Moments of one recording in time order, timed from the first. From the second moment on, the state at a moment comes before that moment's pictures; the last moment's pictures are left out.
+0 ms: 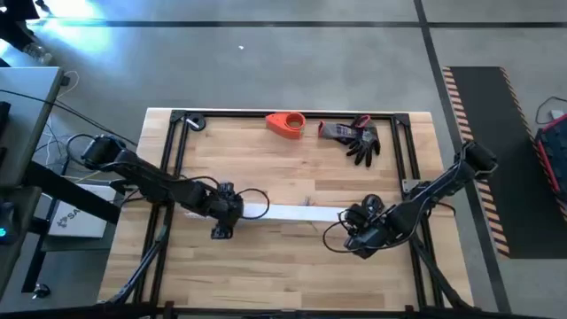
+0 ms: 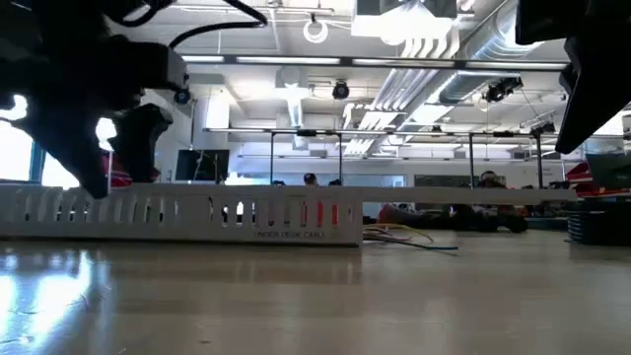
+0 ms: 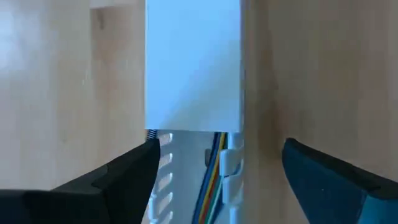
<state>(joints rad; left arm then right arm) -0.34 1.41 0.77 -0.64 -0.23 -0.27 0.63 1.45 0.94 -0.88 0.41 1.14</state>
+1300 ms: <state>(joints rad) -0.36 1.41 0.68 -0.49 -0.26 -0.25 0.52 1.45 0.79 -1.03 0.18 1.31</state>
